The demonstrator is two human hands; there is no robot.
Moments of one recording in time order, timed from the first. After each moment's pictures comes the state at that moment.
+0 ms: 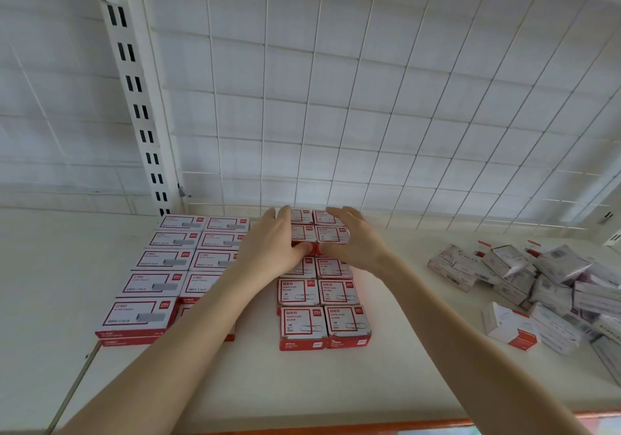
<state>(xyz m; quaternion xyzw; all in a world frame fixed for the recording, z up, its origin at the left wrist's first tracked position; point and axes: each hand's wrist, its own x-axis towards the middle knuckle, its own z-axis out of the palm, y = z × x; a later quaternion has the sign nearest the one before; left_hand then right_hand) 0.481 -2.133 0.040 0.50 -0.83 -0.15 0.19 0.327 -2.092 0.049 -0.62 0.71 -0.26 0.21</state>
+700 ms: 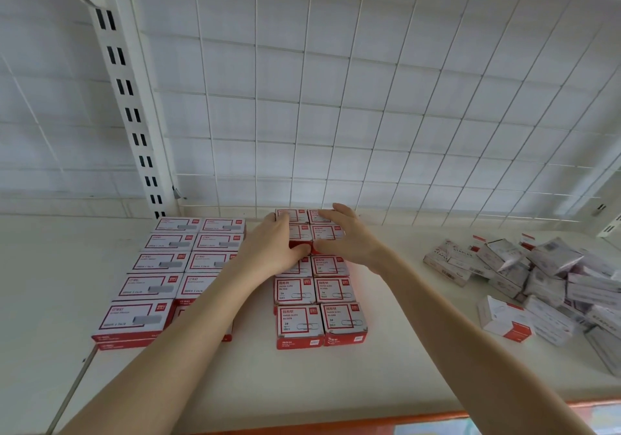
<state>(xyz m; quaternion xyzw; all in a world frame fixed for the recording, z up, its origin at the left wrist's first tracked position) 0.478 -2.134 0.041 0.49 -0.84 -0.19 0.14 0.323 -2.099 0.044 -0.61 0.70 -0.27 0.26</state>
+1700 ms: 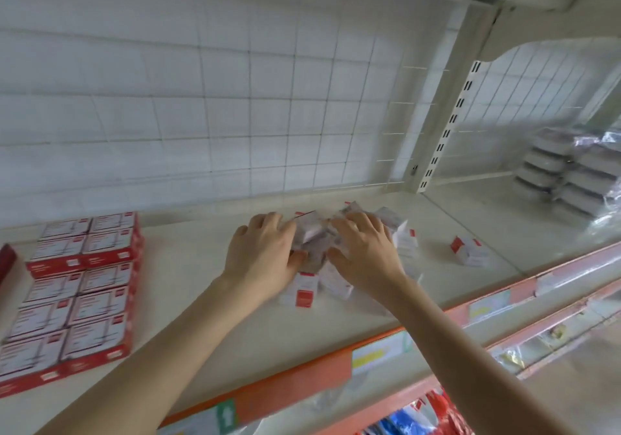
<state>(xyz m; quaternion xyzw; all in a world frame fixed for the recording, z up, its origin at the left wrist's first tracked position) 0.256 -1.986 0.069 0.33 -0.93 -0.03 0.17 0.110 -1.902 0.059 -0.55 0.80 -0.19 -0.09</state>
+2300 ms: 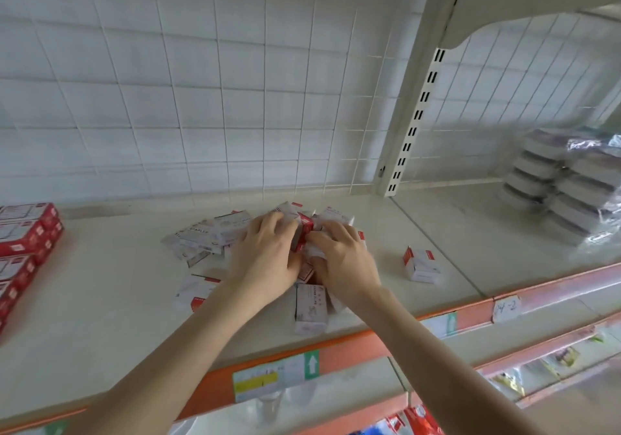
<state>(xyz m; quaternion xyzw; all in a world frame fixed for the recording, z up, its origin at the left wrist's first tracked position) 0.131 -1.932 0.050 0.38 -0.91 -0.05 0.18 0.004 -1.869 0.029 -0.62 0.73 -0.27 -0.10</state>
